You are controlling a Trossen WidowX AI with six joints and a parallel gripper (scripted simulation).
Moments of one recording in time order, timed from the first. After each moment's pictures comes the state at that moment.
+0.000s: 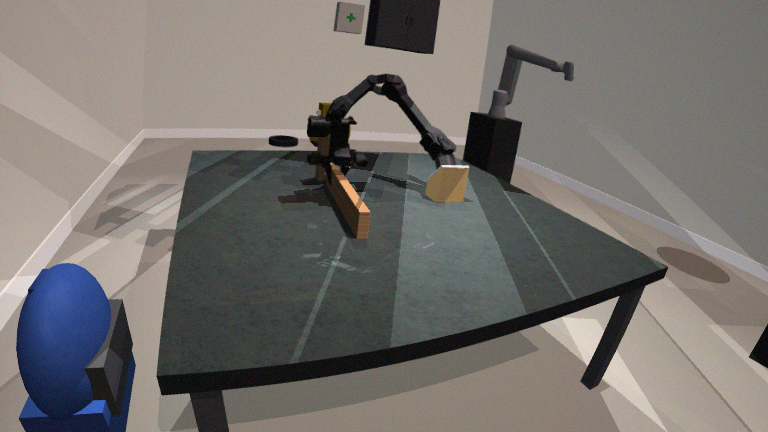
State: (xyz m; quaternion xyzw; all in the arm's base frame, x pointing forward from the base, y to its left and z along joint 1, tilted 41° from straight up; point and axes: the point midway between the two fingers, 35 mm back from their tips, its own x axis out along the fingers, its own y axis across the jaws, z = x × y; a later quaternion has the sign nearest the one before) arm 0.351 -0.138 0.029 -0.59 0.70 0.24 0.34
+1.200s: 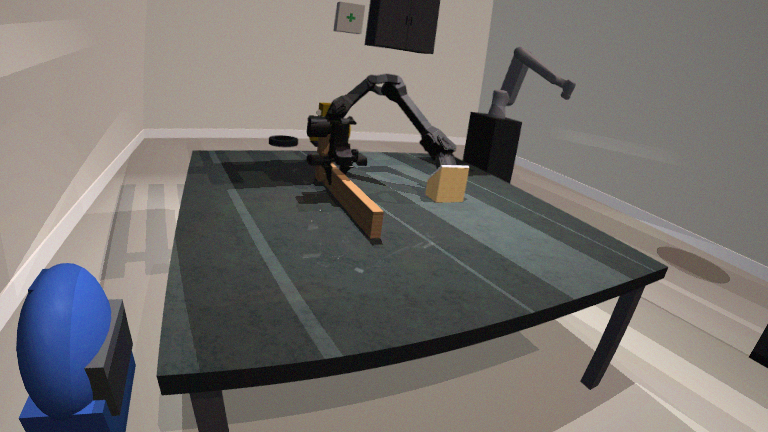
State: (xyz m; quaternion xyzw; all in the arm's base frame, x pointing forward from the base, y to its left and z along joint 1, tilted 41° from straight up) arm 0.352 -0.139 0.029 -0.60 0.68 0.27 0.31
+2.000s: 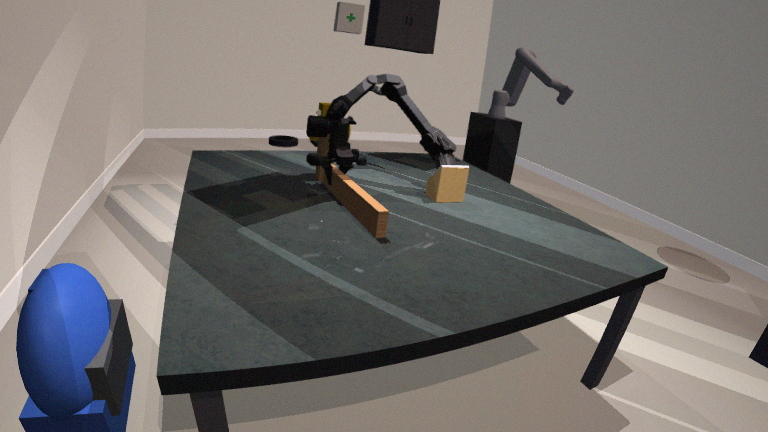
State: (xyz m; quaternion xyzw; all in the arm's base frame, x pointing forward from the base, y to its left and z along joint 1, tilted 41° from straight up) arm 0.352 -0.139 0.030 -0.61 0.68 0.29 0.30
